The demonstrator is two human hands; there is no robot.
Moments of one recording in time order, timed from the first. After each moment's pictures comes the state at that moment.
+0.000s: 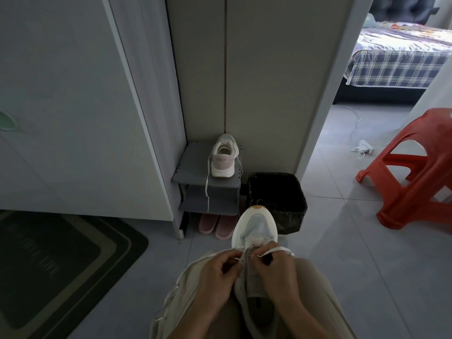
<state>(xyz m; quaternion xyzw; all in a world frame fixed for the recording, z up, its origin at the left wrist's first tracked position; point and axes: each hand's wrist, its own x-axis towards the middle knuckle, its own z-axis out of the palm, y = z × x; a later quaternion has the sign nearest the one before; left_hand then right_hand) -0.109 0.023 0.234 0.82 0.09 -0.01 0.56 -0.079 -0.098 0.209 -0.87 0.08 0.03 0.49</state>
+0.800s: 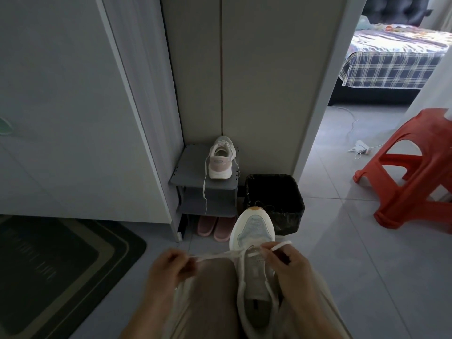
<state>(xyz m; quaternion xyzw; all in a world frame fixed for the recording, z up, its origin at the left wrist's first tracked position) -0.109 0.088 0.228 0.64 0.28 0.02 0.72 -0.085 -0.126 0.234 -0.78 0.07 0.01 0.62</state>
